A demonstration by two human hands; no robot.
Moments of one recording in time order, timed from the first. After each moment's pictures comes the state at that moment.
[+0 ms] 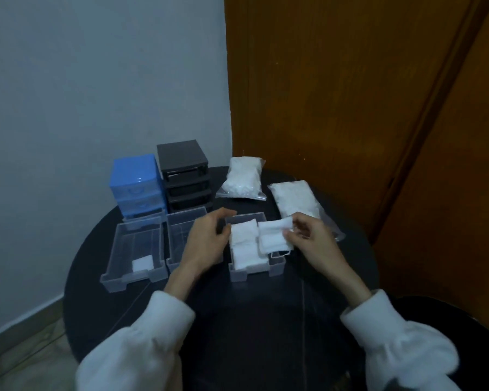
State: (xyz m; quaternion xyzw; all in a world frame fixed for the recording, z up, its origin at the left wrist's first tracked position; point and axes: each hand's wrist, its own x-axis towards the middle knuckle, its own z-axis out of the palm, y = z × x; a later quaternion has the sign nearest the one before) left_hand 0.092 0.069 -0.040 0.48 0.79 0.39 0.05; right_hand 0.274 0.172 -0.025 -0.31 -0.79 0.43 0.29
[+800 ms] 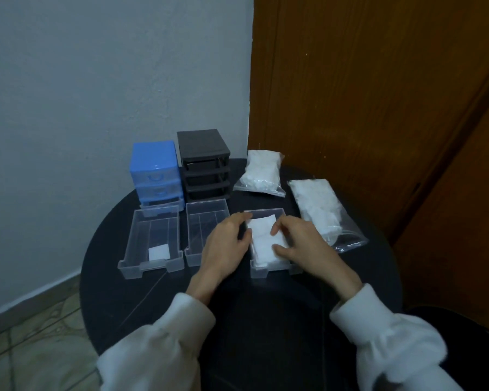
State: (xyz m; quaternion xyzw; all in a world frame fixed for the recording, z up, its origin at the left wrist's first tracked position) left_hand 0.095 0.064 -0.062 0.47 0.80 0.37 0.04; right_hand 0.232 0.161 -0.027 -0.26 -0.93 0.22 0.13
